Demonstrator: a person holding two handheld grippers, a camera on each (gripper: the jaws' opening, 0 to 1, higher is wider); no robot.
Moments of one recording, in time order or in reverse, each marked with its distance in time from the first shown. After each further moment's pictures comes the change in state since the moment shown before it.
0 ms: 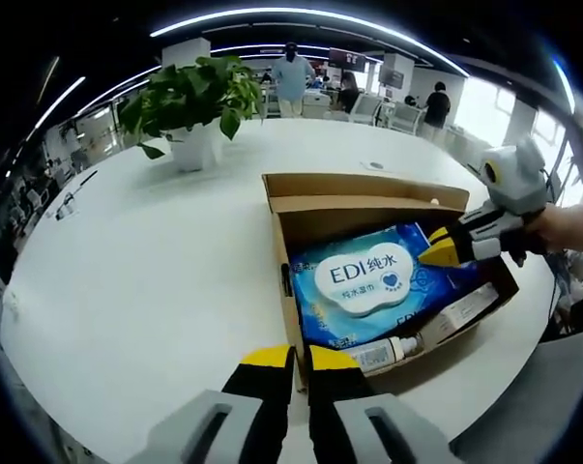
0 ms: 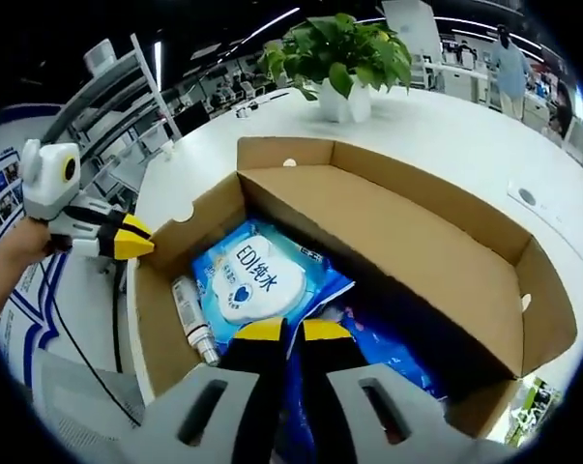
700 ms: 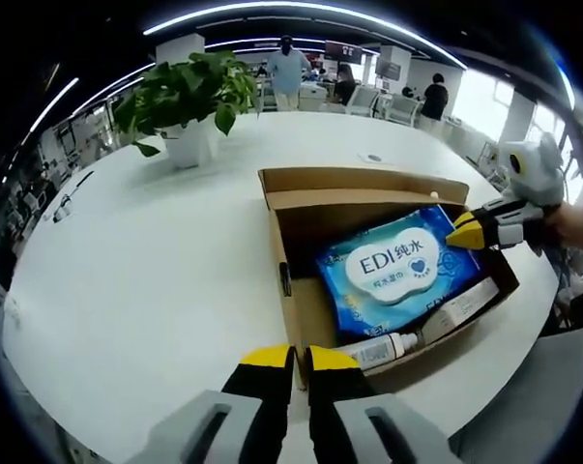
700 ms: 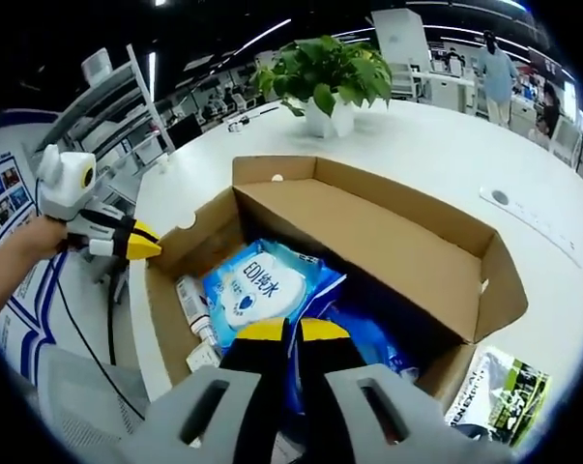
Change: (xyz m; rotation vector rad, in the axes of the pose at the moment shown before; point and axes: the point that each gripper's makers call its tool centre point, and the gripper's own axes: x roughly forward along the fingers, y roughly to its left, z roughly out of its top) left arm 0.002 -0.001 0.000 0.017 0.039 -0.002; right arm -0.040 -0.010 -0.003 0.018 -0.057 -0.039
